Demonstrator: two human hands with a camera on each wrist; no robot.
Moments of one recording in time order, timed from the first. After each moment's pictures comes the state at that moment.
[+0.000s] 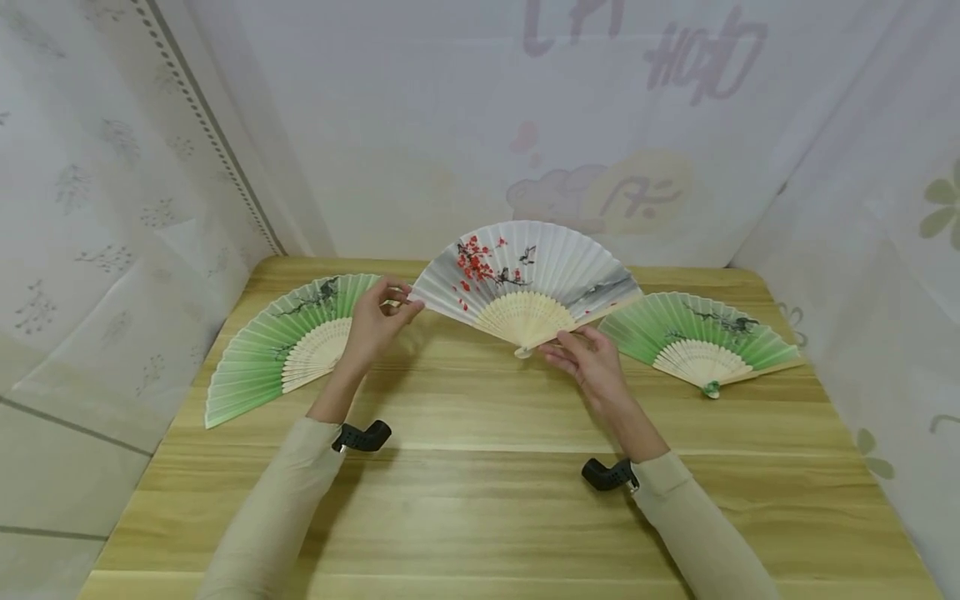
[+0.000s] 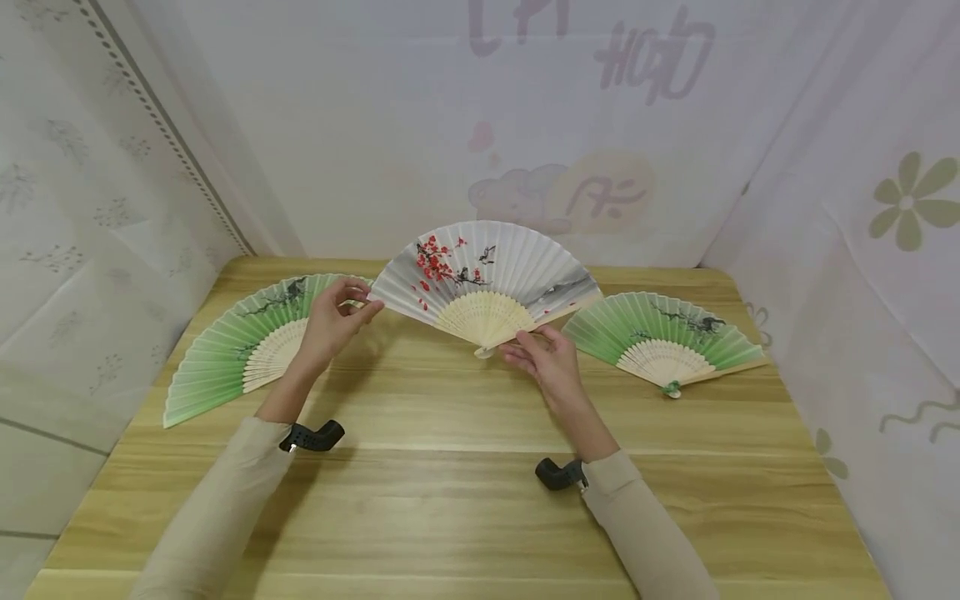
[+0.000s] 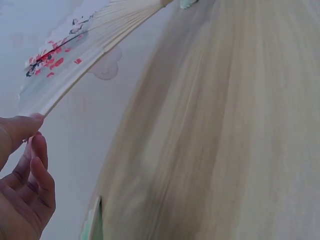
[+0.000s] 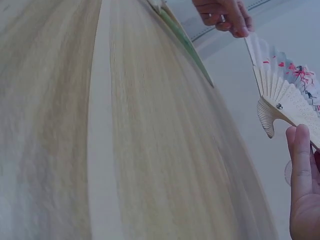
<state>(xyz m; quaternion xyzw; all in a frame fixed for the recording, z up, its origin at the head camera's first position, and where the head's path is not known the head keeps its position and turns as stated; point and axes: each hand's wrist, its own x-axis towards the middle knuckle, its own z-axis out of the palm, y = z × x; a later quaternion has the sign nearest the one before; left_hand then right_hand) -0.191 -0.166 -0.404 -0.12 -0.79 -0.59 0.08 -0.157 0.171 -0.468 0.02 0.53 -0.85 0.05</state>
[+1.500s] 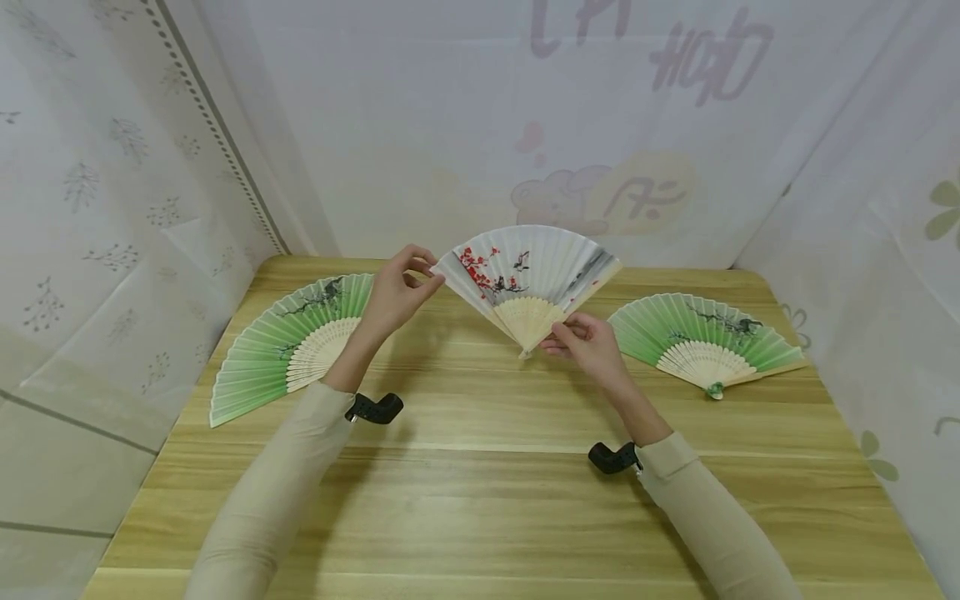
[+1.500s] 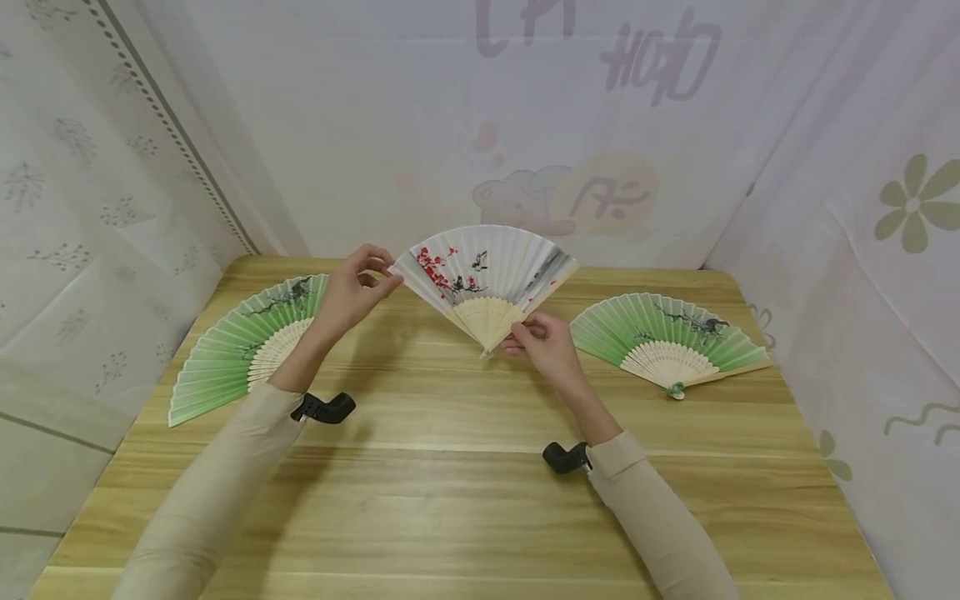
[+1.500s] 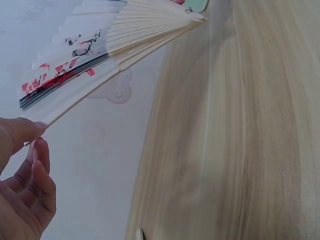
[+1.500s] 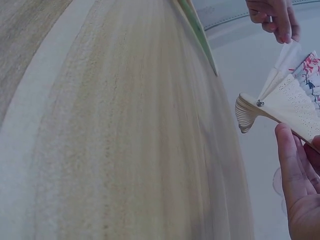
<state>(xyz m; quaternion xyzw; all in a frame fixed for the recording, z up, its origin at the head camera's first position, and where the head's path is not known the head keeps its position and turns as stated) -0.234 -0.157 -0.398 -0.17 -0.83 -0.53 0.10 -0.177 0.168 -0.453 -0.08 0.68 -0.73 0.03</state>
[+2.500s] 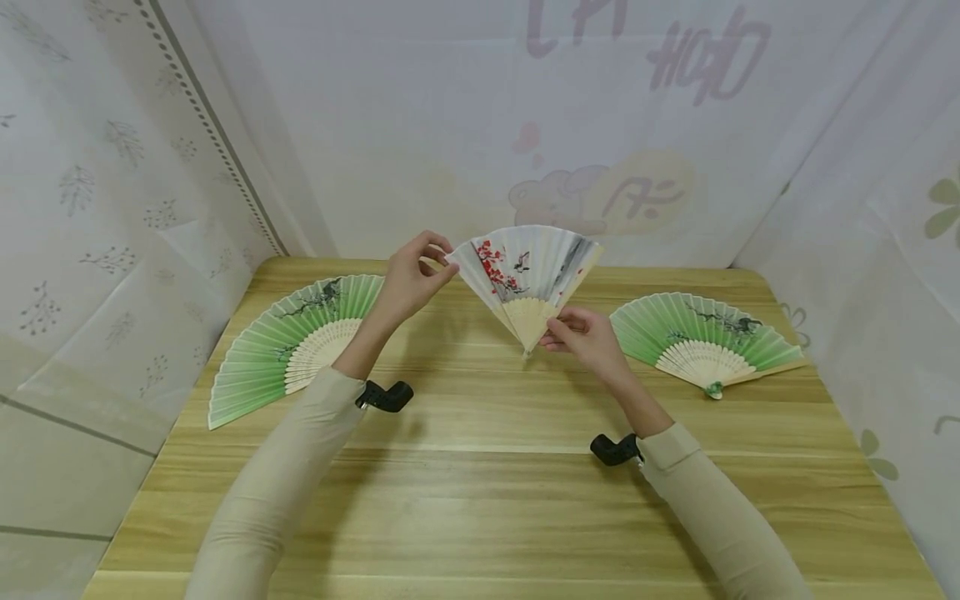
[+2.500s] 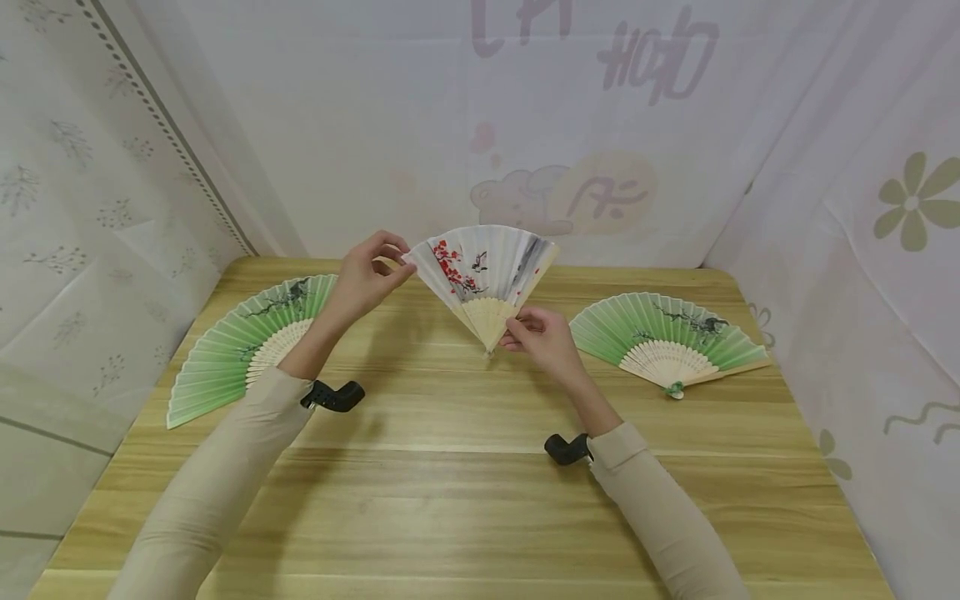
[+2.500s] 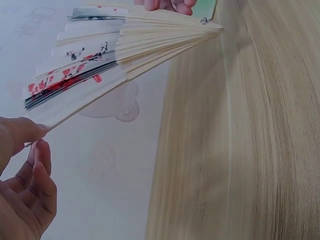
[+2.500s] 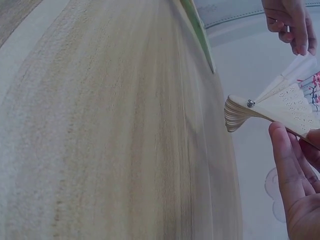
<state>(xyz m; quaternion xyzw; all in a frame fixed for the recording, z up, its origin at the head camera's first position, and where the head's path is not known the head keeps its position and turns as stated) -0.244 -0.134 -0.378 -0.20 -0.83 -0.52 0.09 -0.182 0.169 -0.440 -0.11 0.71 -0.70 0.04</state>
